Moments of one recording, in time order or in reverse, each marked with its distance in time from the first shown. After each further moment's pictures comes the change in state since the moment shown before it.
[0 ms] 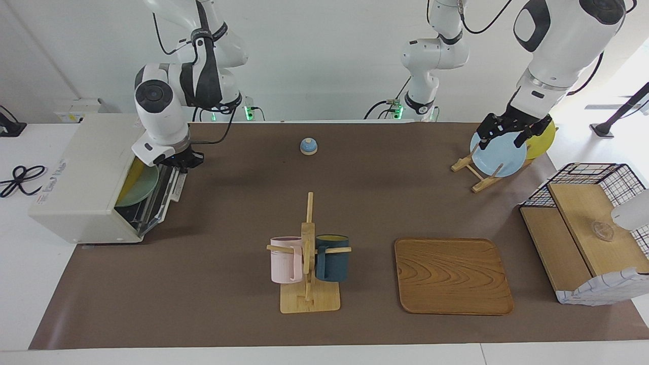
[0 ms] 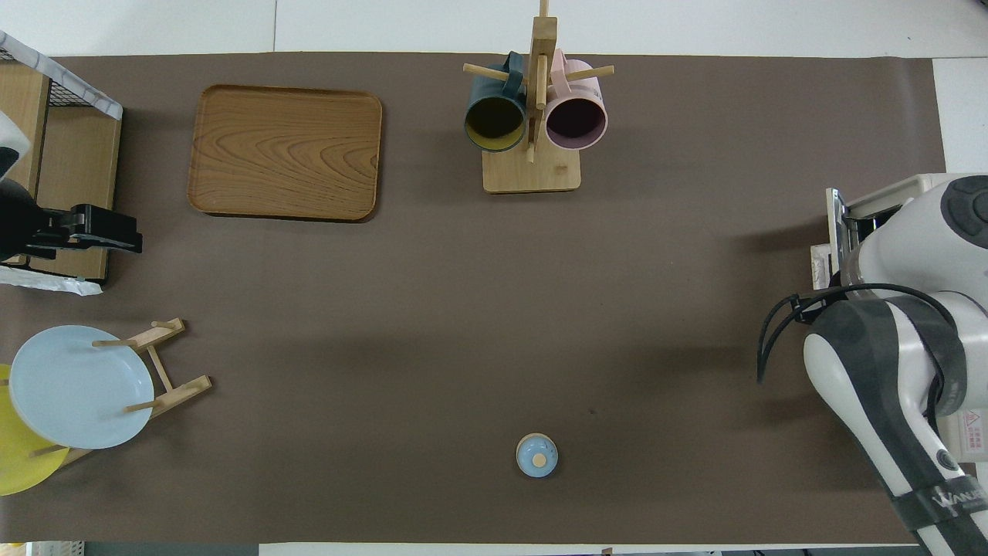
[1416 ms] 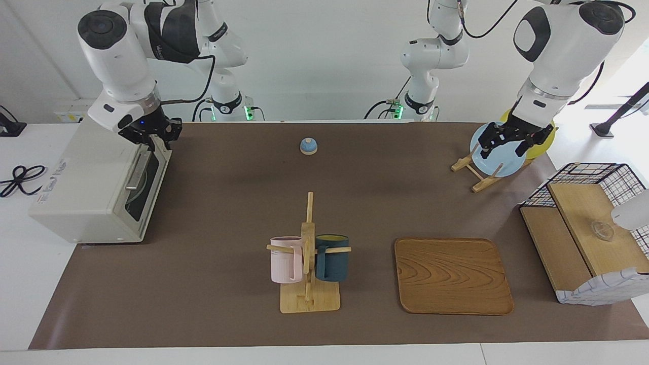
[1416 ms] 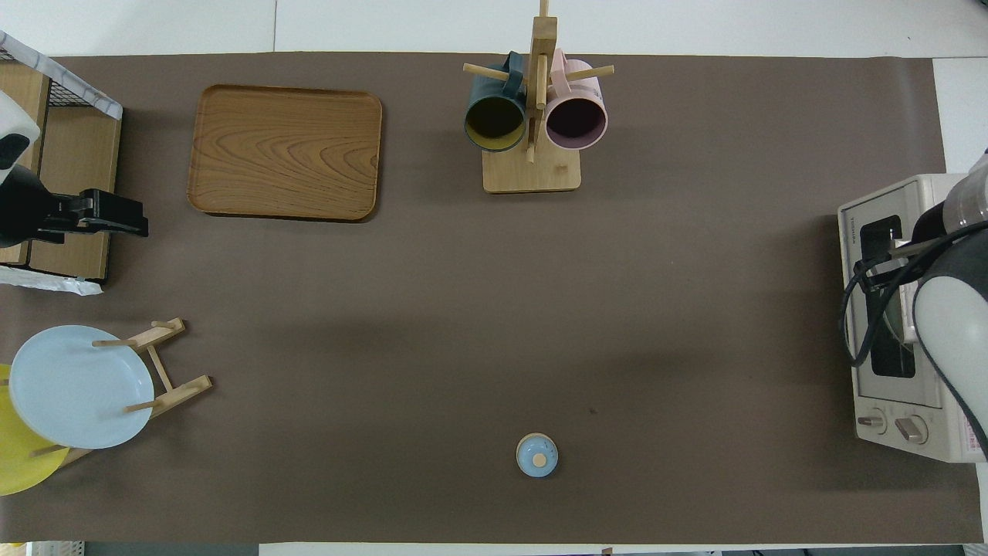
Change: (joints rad) left arm 0.001 0.032 0.004 0.000 -0.002 0.061 0.000; right arm 0.020 0.038 0.004 0.410 0.096 -0.313 -0.198
